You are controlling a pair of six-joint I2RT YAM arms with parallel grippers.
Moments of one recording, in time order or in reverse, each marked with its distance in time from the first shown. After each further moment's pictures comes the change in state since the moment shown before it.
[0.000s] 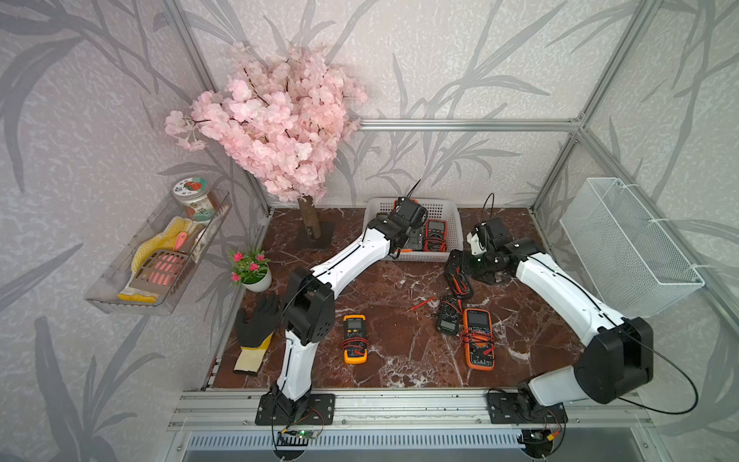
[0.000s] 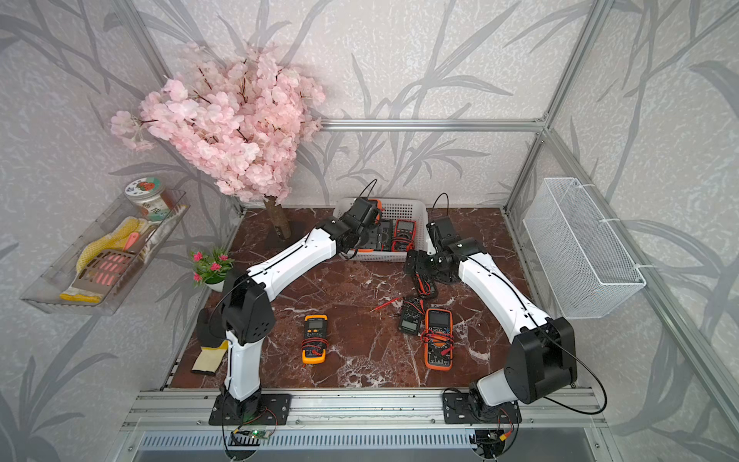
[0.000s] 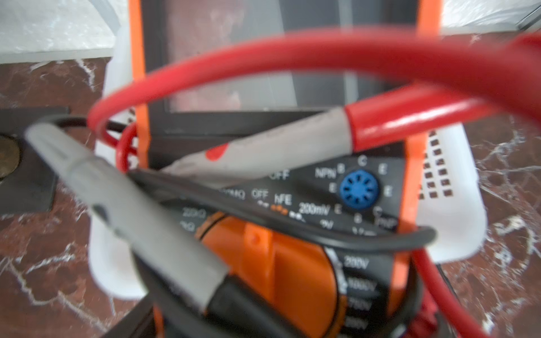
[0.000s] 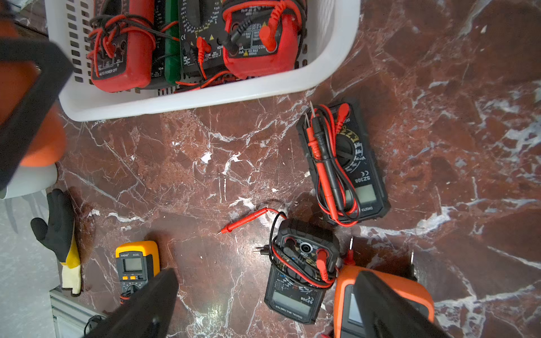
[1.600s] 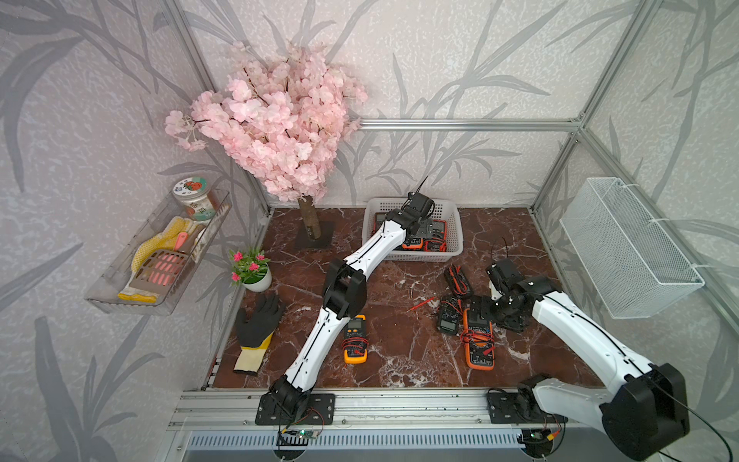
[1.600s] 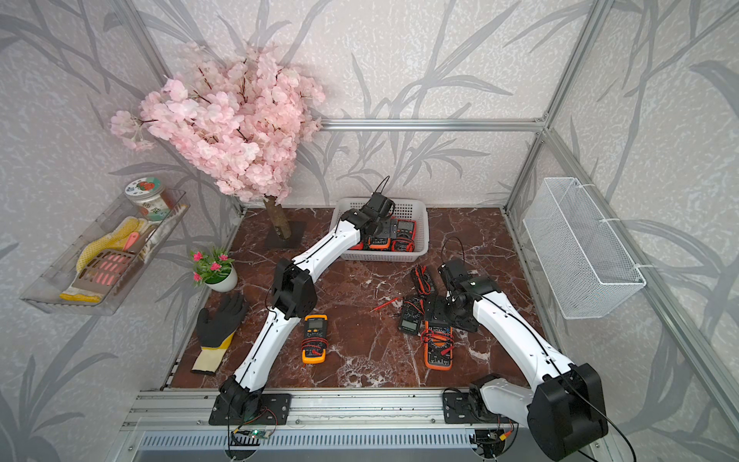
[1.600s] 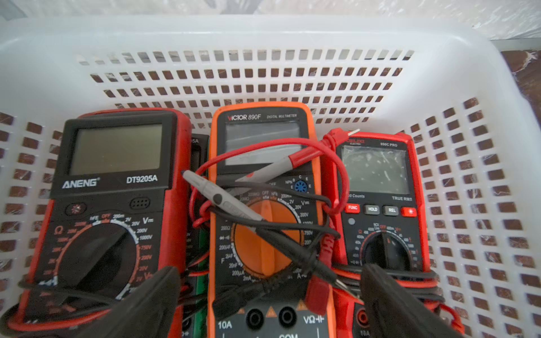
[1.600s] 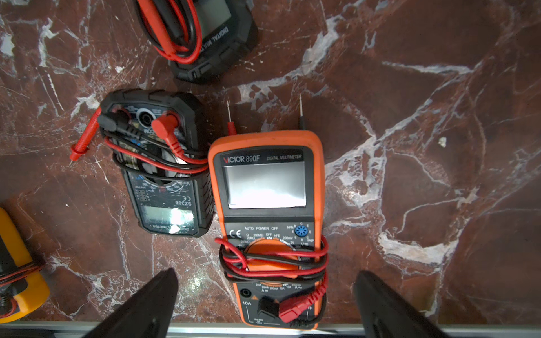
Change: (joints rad) left arm 0.049 0.451 0.542 -0.066 0.030 0.001; right arm 0.000 -0.282 -0.384 -0.187 0.129 0.053
